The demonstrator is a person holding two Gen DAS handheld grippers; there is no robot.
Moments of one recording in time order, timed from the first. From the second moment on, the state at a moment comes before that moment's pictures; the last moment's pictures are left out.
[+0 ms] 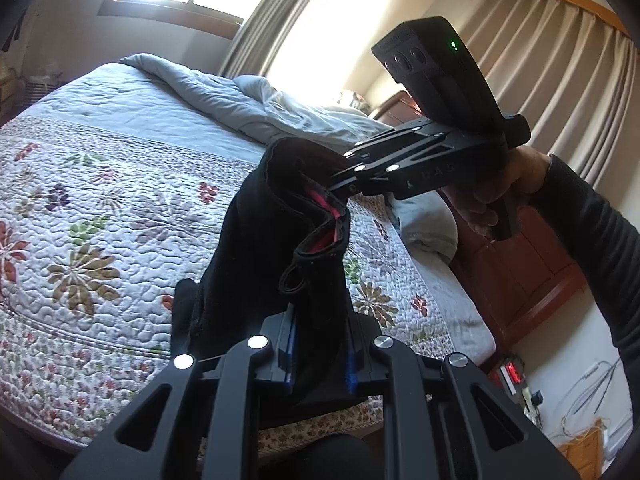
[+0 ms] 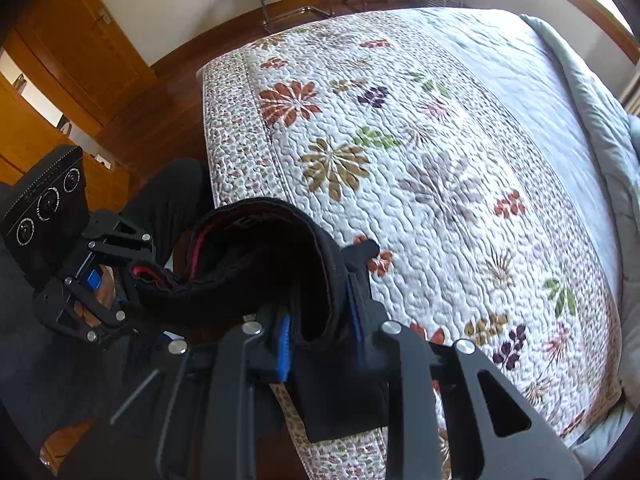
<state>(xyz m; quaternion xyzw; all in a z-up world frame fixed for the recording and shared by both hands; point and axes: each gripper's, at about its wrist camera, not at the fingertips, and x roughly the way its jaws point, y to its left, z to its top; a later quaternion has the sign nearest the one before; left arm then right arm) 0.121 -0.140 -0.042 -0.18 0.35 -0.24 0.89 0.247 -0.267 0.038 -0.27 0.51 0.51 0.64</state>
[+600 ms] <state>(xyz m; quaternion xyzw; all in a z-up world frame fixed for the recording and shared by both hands) 0.134 -0.231 -0.089 -0.12 0.38 -0.28 0.87 0.244 -0.356 -0.018 -0.24 0.53 0.47 0.66</state>
